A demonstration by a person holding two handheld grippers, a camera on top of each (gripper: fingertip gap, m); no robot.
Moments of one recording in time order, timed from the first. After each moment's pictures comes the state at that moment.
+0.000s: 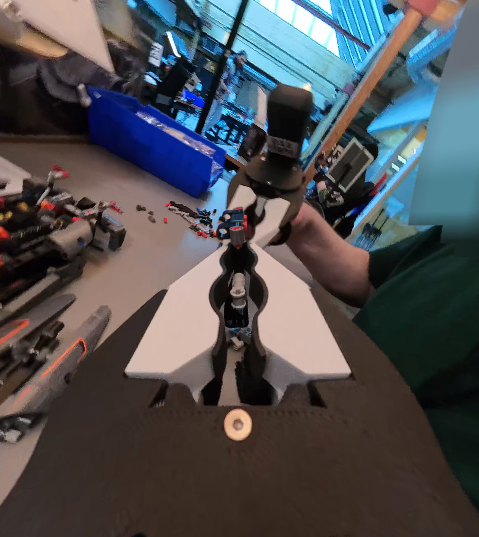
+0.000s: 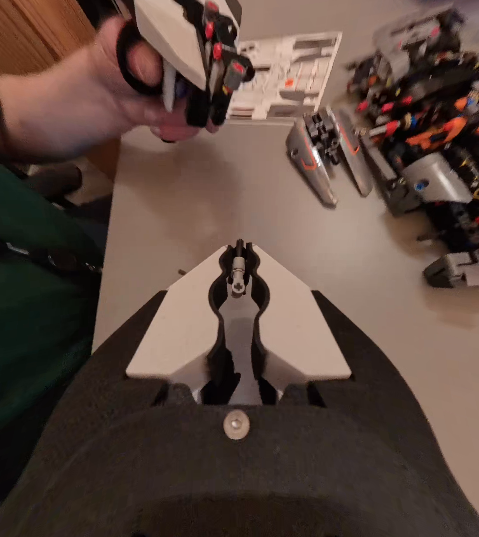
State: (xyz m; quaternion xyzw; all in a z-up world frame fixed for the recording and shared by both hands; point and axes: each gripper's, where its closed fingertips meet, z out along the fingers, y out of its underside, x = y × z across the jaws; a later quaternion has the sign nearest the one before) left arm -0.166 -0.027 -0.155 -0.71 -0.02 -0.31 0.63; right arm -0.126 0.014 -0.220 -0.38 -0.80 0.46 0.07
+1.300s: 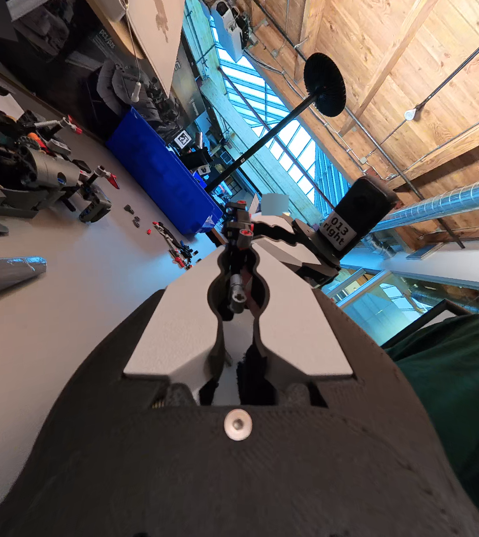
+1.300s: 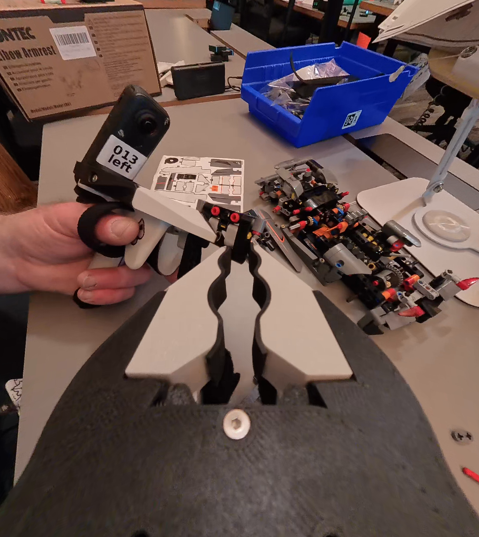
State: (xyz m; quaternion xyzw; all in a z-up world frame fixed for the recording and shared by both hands) left arm -0.158 -0.011 -0.174 -0.58 -0.22 -0.41 0.67; right arm -0.168 -0.008 -0.179 -0.42 -0.72 0.47 0.30
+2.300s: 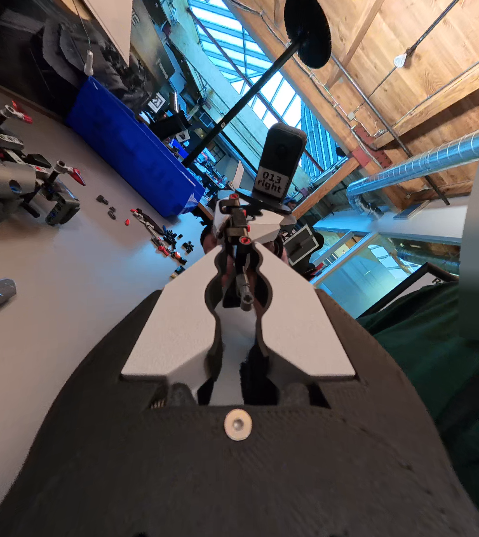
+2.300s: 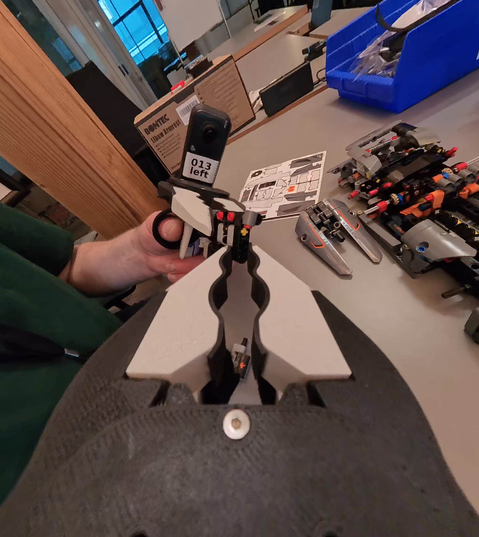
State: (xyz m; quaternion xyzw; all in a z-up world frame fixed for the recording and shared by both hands) left arm -0.147 -0.011 -0.162 -0.61 -0.16 -0.43 0.64; right arm -0.153 -0.004 -0.169 -0.42 -0.67 0.61 0.06
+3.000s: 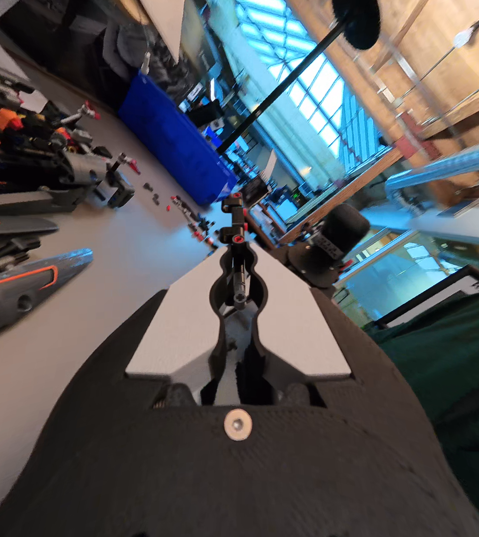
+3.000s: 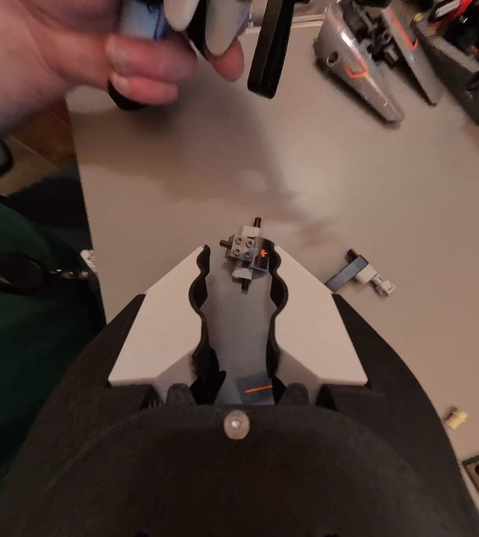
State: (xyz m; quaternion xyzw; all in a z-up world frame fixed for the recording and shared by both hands) left arm -0.172 -0.028 -0.182 -0.65 -0.19 -0.40 0.62; right arm -0.081 -0.025 -0.272 -0.46 -0.80 0.37 0.11
